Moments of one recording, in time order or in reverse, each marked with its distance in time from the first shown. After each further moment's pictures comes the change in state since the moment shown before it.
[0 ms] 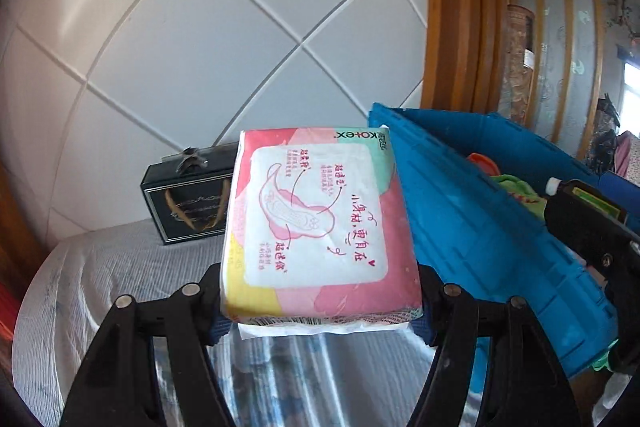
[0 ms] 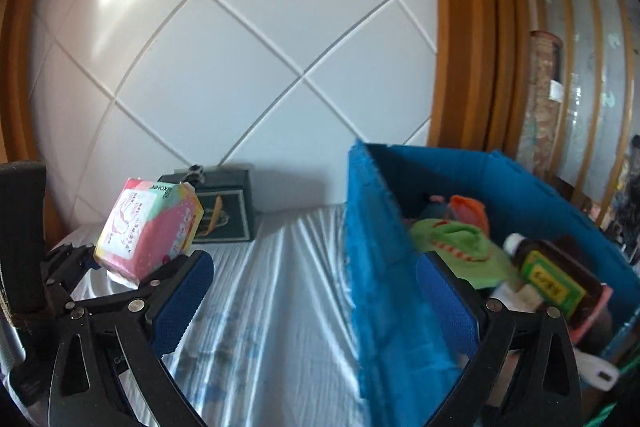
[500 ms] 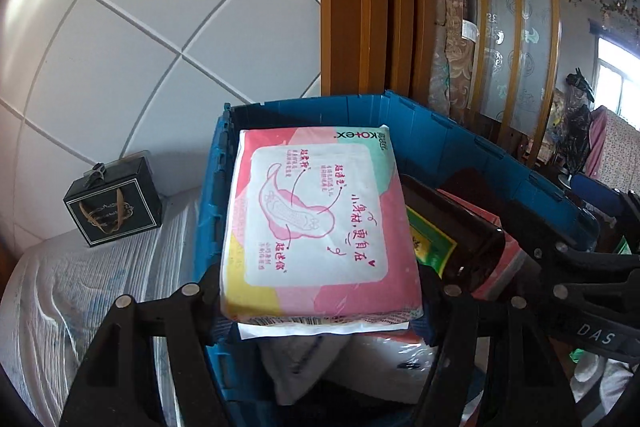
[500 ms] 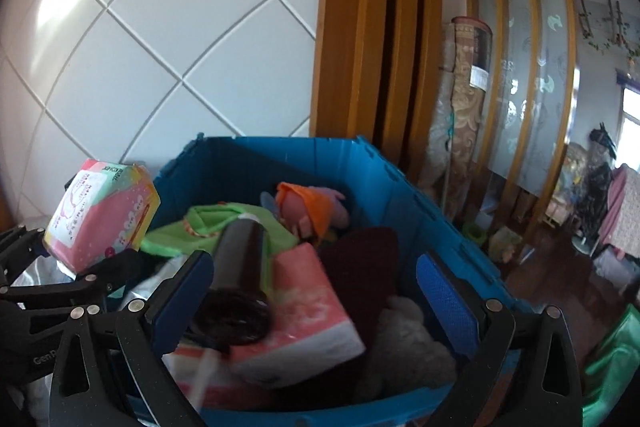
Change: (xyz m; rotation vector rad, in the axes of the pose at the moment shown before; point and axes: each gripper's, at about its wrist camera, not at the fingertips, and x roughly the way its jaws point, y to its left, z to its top) left arm 0.019 -0.259 0.008 0.065 0.062 -0.055; right arm -0.014 -0.264 -0.028 0.010 0.024 -0.135
